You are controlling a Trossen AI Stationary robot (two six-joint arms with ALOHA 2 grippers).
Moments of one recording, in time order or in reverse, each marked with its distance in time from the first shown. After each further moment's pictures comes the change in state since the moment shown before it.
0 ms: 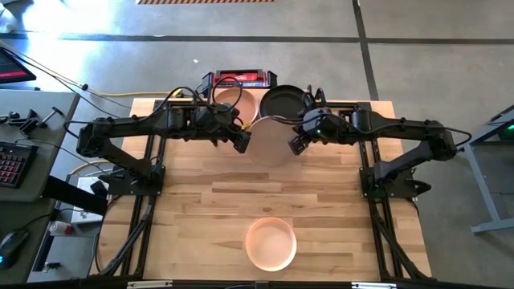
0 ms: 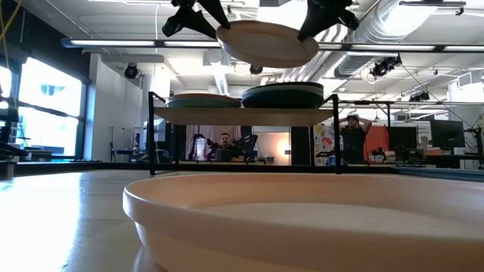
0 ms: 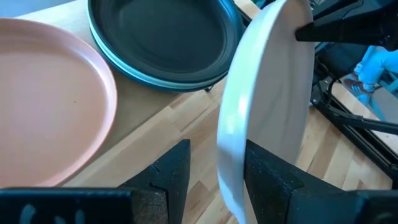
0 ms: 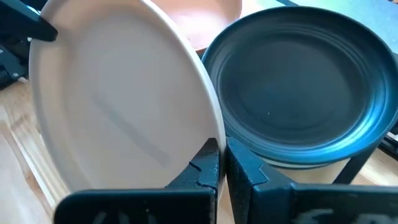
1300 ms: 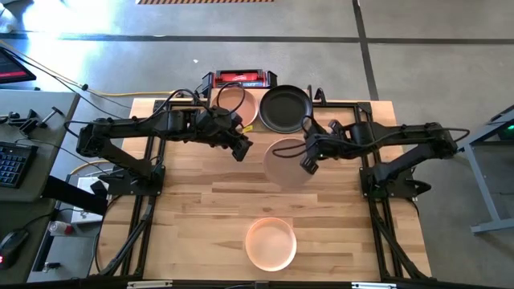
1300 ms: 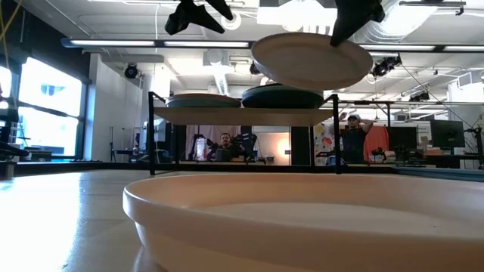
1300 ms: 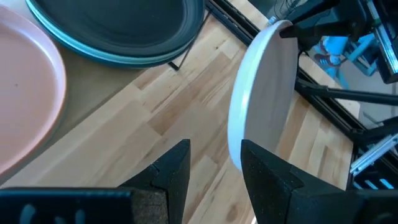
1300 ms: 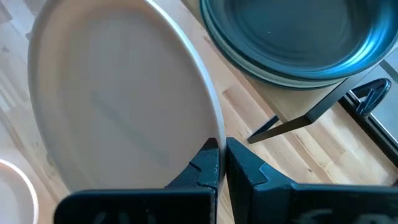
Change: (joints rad) left arm -0.029 0.000 0.000 0.001 0.124 0.017; right arm 0.161 0.000 0.000 -0.304 0.051 0.047
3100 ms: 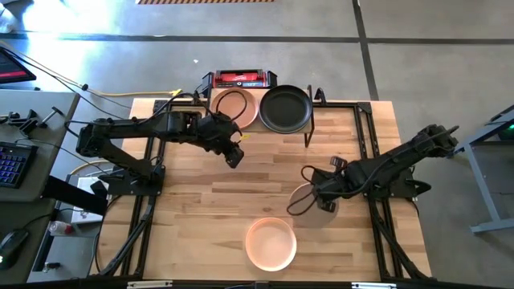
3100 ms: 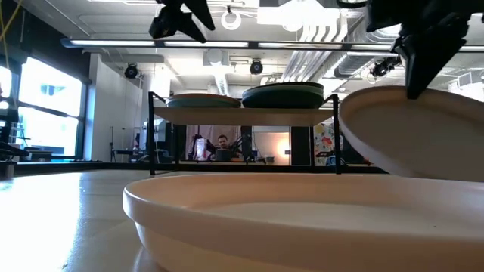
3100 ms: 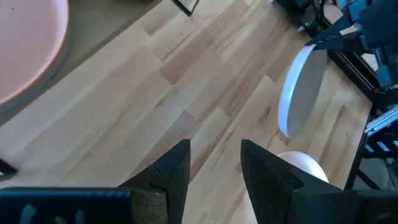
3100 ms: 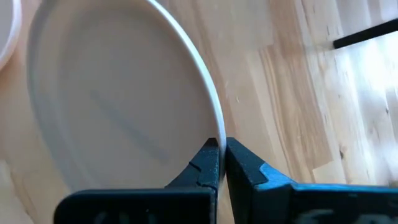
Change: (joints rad) left arm -0.016 0.000 0.001 -0.180 0.064 -0.039; right arm 0.312 -0.001 -0.367 0.045 -0.171 0.083
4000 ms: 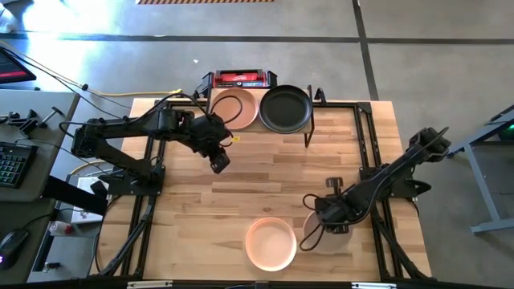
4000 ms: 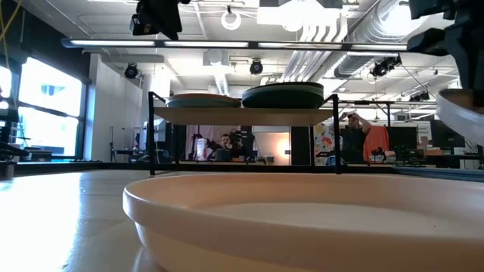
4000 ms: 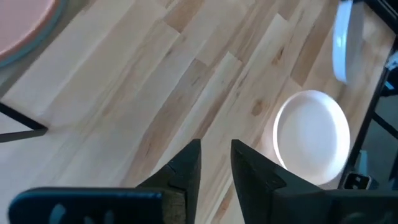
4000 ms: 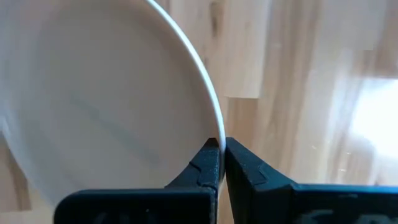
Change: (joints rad) left arm 0.006 -0.055 -0.001 -0.204 0.091 0.116; right arm 0.221 0.103 0.000 0.037 -0.096 -0.144
